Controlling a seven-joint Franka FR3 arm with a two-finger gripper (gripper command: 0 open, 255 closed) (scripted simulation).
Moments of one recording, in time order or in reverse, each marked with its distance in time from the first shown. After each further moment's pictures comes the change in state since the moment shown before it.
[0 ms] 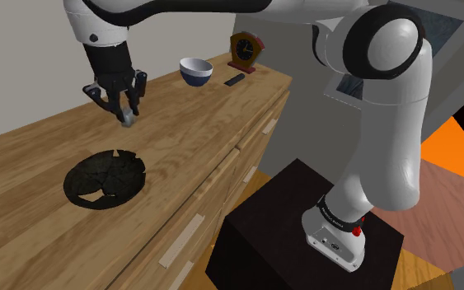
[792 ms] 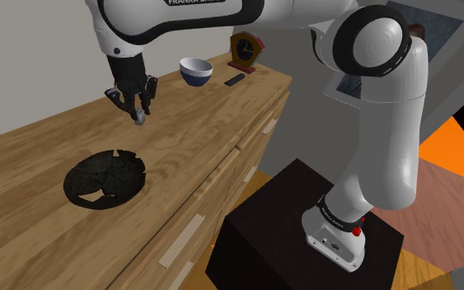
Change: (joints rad) arm -0.080 0.014 -0.030 -0.076 -0.007 0.094 -0.089
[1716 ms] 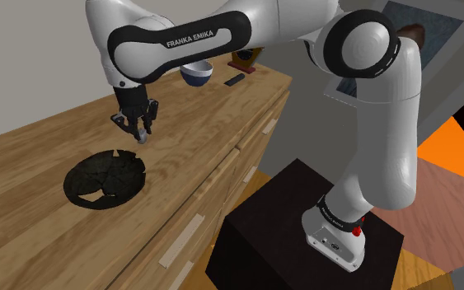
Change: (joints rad) arm -0.007 0.041 -0.011 -0.127 -0.020 0.164 0.017
